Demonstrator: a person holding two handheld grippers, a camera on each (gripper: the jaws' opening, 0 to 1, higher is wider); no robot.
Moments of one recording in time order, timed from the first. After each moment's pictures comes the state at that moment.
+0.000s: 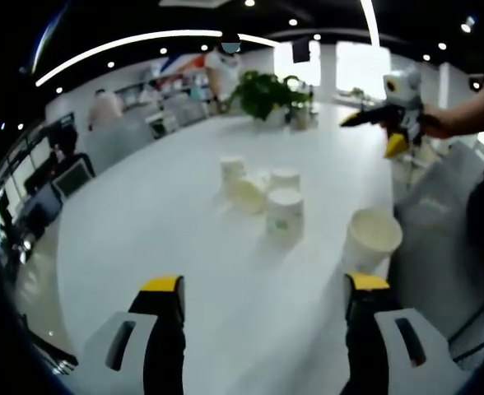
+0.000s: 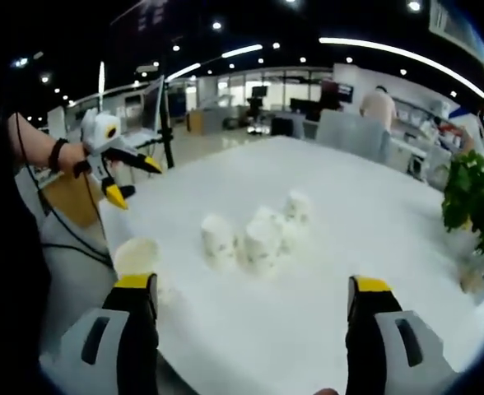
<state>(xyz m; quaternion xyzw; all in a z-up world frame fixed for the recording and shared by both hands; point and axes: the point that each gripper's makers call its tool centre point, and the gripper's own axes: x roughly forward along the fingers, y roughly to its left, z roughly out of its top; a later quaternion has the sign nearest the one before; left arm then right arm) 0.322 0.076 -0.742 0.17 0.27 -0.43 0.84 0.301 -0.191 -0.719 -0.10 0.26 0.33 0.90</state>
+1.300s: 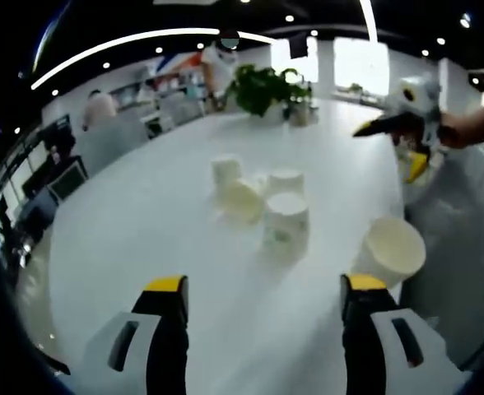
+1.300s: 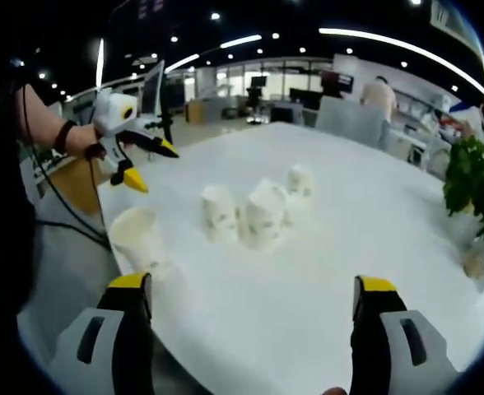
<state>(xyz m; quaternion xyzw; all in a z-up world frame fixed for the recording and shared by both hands) 0.348 0.031 -0.762 0.15 0.27 -0.44 0.84 0.286 -0.199 -0.755 -0.11 0.28 0.33 0.90</state>
